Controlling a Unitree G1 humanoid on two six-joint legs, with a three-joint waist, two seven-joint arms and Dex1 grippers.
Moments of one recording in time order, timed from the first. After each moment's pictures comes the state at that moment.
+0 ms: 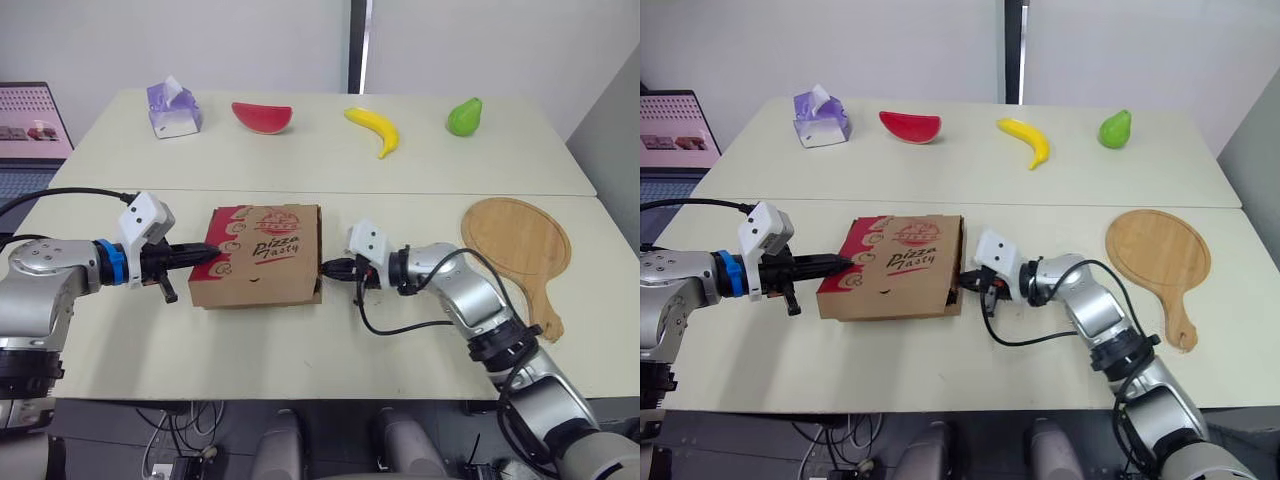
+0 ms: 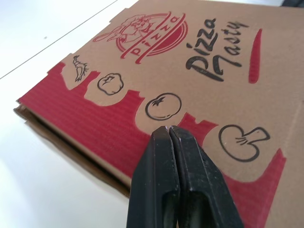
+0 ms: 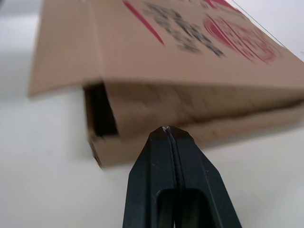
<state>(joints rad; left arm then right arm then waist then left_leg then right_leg) -0.38 0.98 0.12 0.13 -0.39 0.44 -1.17 -0.64 -0.29 0.38 0.06 0.15 0.42 0.92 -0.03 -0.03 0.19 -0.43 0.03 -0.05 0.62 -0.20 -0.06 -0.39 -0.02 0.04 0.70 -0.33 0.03</state>
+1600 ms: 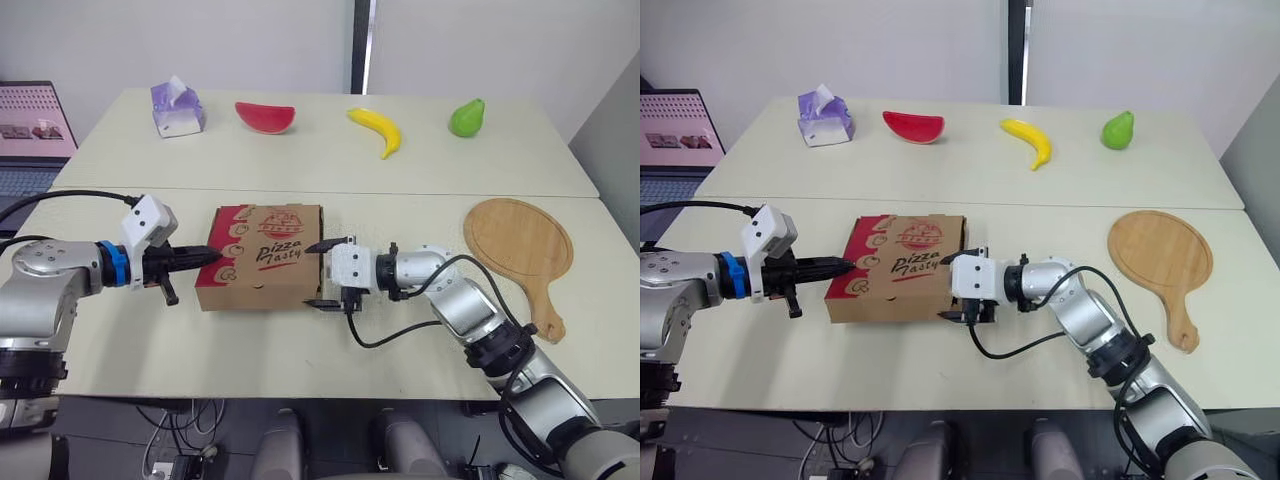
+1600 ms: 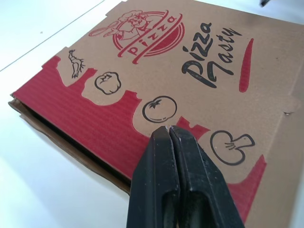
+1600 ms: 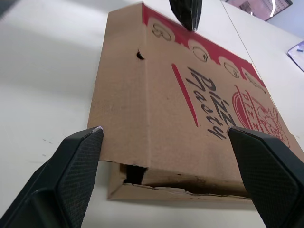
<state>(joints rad) -0.38 0.97 0.11 0.13 -0.37 0.43 -1.19 -0.65 -0.33 0.50 0.02 -0.09 0.11 0.92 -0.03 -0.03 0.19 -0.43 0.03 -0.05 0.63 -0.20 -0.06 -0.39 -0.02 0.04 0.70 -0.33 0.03</state>
